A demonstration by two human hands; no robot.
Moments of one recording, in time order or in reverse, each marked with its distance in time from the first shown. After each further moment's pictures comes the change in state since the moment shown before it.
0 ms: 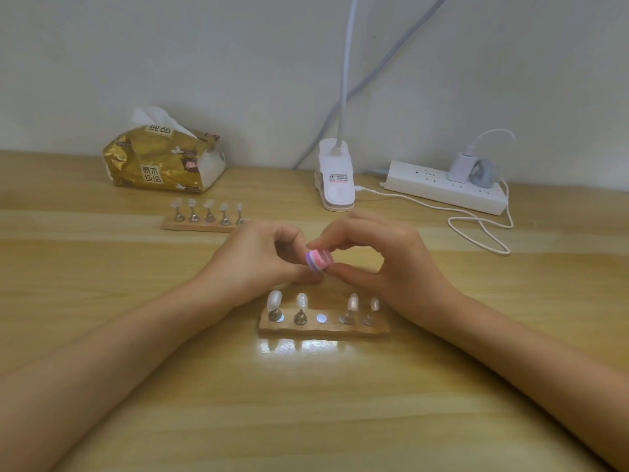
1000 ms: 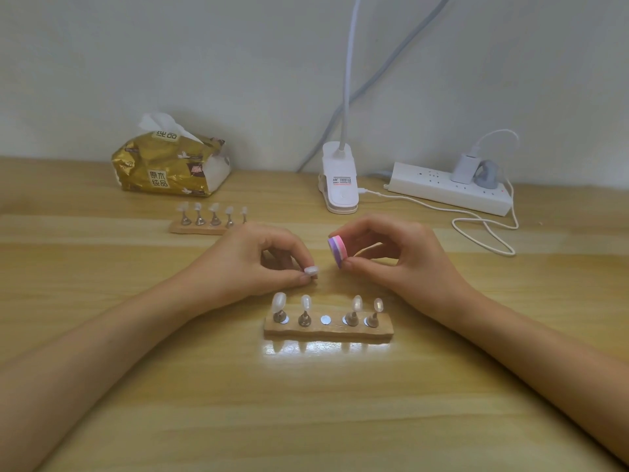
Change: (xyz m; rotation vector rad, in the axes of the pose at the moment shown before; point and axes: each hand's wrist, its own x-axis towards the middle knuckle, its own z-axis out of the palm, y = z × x) left_hand -0.004 -0.007 -0.019 0.067 -0.148 0.211; right_hand -0.006 0.005 -0.011 0.201 0.007 0.255
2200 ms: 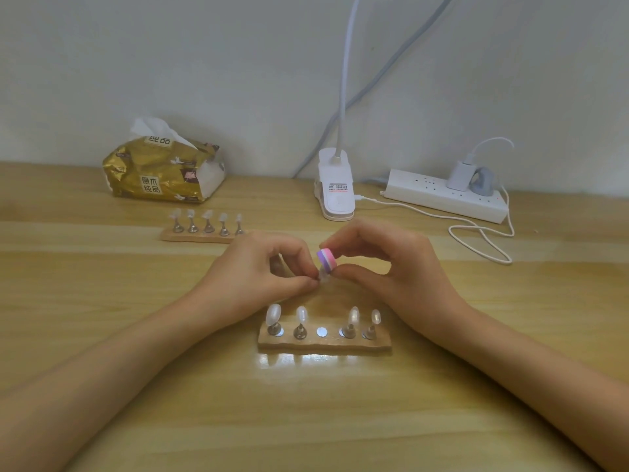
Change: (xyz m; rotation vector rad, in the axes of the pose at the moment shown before) left_hand 0.004 0.003 0.015 0.019 0.121 -0.069; right_hand 0.003 -0.003 0.008 -0.092 0.017 -0.093
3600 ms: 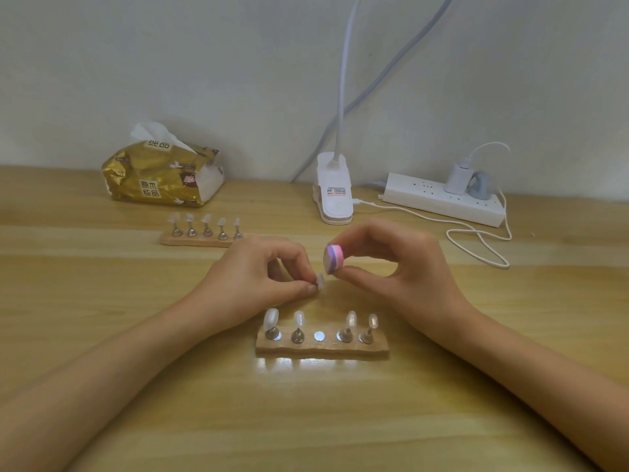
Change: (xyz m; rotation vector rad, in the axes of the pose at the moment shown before) left_hand 0.000 0.001 -0.001 0.023 0.001 0.000; right_hand -0.002 -0.002 -0.006 0.018 0.031 -0.001
